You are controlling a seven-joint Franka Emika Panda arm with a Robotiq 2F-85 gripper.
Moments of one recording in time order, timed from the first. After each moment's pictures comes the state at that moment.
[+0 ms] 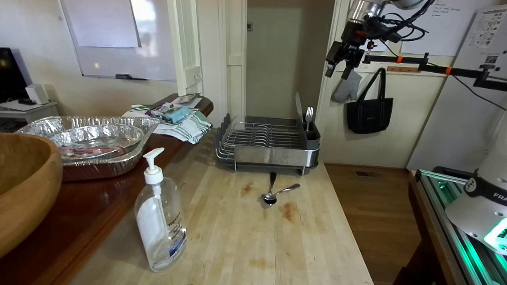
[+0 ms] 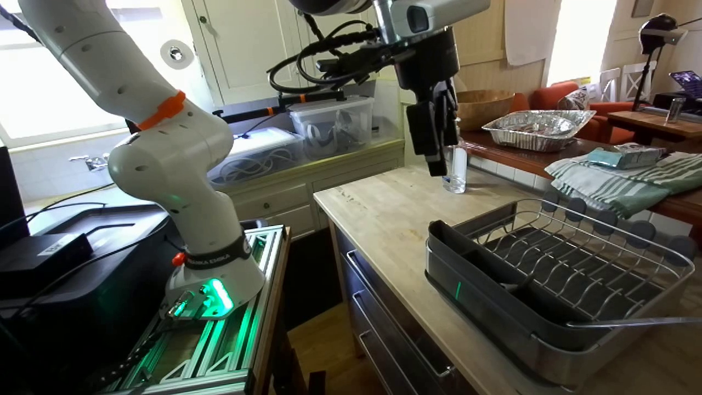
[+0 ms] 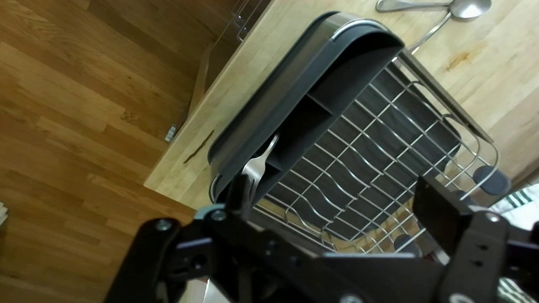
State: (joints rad) arm -0.20 -0.43 -0.19 -2.45 0.02 2.24 0.15
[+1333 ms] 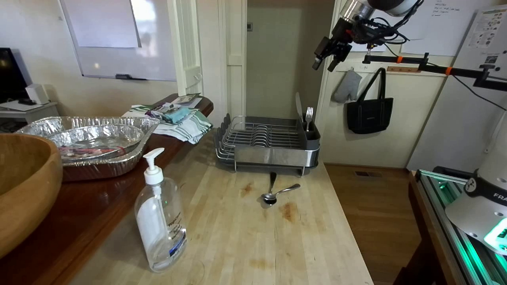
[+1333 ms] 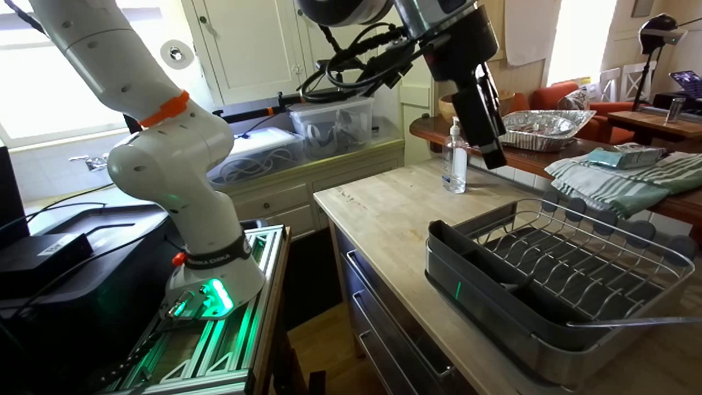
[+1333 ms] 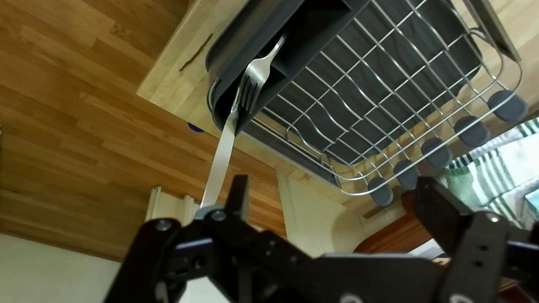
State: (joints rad) arm -0.22 -0.35 -0.19 -2.42 0.00 2.49 0.09
